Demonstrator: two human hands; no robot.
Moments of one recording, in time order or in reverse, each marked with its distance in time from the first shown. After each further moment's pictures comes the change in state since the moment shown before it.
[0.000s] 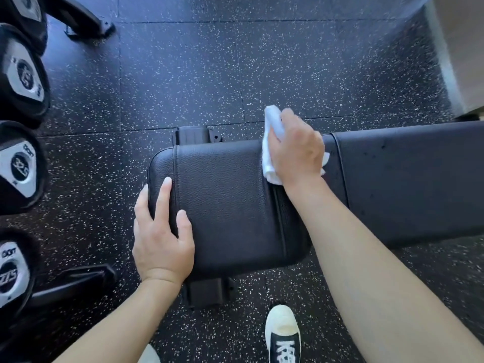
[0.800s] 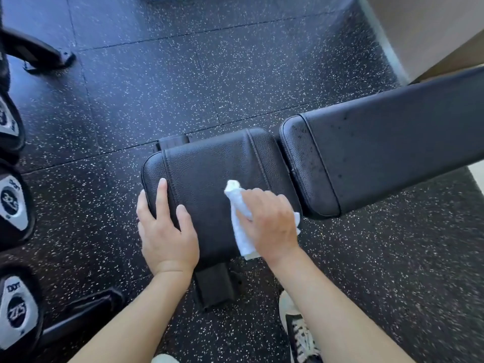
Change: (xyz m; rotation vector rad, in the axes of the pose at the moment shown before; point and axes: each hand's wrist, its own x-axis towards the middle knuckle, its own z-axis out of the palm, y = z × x) left_hand -0.003 0.002 -0.006 -0.048 -0.053 -0.002; right_hand -0.172 -0.039 -0.027 -0.081 0.049 -0.081
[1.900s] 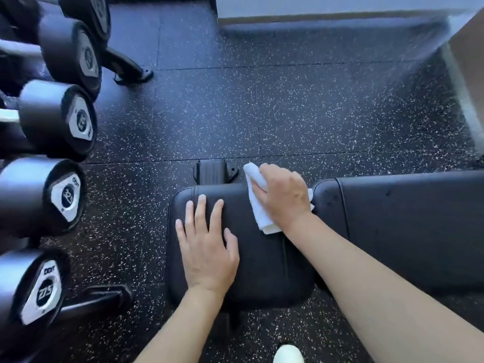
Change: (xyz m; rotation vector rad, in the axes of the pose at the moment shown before) left_hand 0.018 0.060 0.028 0.338 0.042 0.186; right_hand 0.165 0.032 0.044 0.210 -0.199 -0.150
